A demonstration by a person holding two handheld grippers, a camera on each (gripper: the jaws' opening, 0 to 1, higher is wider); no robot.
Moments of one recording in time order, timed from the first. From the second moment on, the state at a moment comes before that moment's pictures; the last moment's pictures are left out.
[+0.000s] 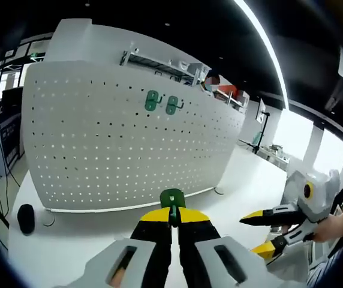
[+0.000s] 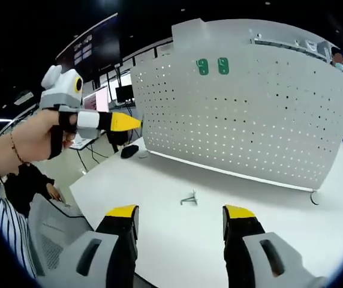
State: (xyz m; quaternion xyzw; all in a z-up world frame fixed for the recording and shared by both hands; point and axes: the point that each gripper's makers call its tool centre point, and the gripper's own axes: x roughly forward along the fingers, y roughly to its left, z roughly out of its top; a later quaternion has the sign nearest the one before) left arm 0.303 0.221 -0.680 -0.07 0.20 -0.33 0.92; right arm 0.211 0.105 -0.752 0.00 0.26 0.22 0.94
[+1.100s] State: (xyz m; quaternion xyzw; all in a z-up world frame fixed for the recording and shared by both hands) left arm 0.345 0.245 -0.630 0.01 0.08 -0.23 0.97; right arm 0.186 0.089 -0.771 -0.02 0.22 0.19 0.96
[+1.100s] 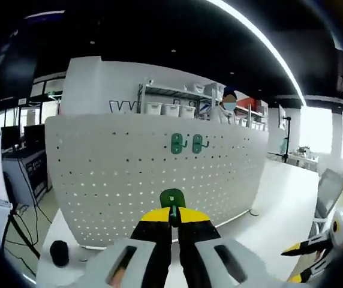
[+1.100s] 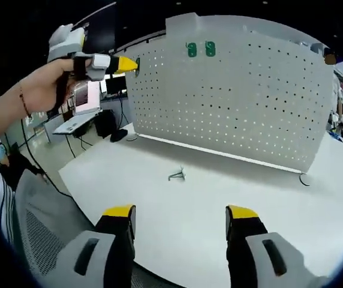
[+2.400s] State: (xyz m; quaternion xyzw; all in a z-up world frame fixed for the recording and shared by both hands) left arm 0.424 0.231 -0.604 0.05 0.04 -0.13 0.99; right arm 0.195 0.083 -0.787 -0.13 0.22 0.17 0.95
